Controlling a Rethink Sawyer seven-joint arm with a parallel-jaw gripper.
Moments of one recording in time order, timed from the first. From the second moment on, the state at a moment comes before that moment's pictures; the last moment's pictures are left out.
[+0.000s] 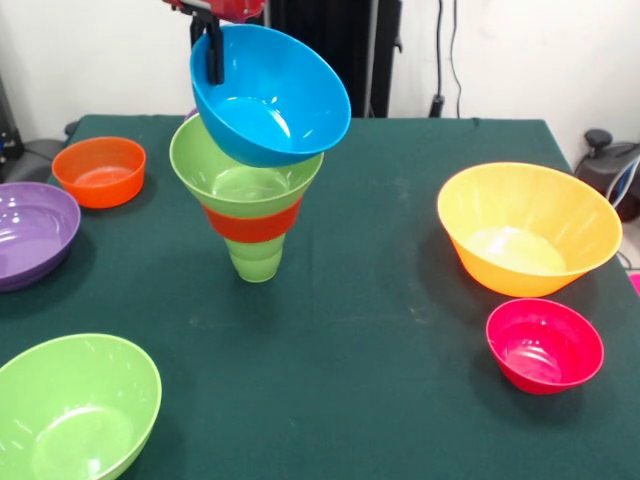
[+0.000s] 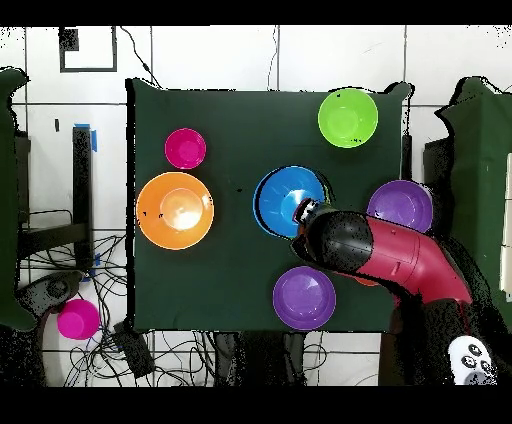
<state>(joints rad) -0.55 -0.94 0.14 1.83 -0.19 0.62 1.99</state>
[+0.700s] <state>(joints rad) -0.55 -0.94 0.14 1.83 -0.19 0.62 1.99</state>
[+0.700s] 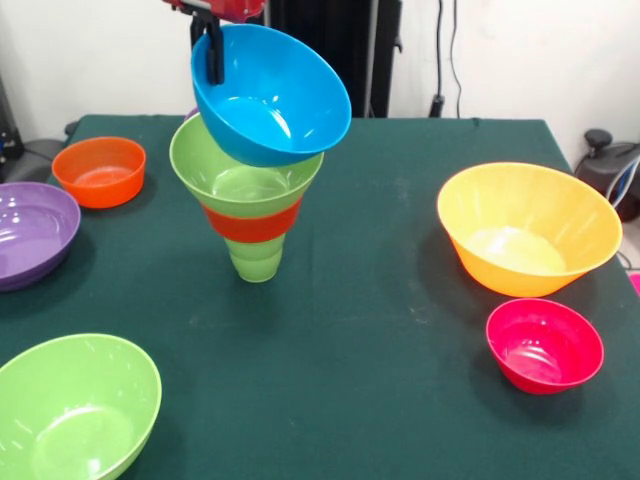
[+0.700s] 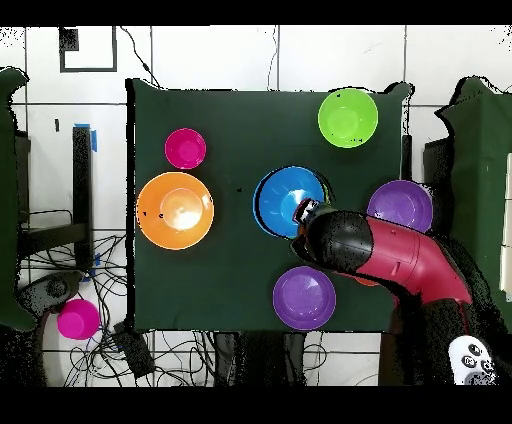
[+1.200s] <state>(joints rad) -0.55 -0.94 0.14 1.83 -0.19 0.62 1.99</state>
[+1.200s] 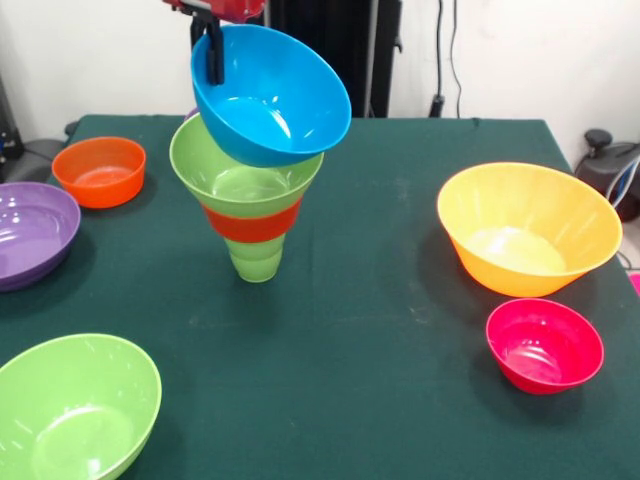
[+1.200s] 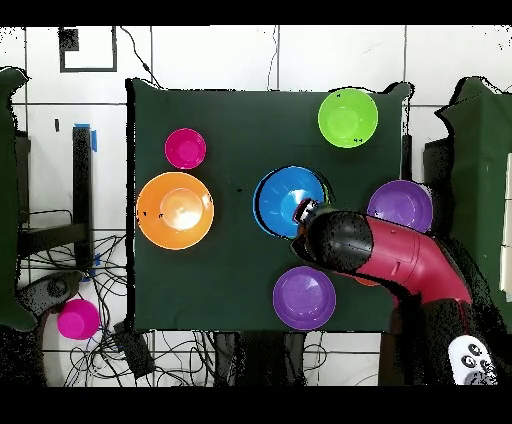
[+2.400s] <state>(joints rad) -0.53 -0.89 0.14 1.78 -0.24 0.60 1.99</state>
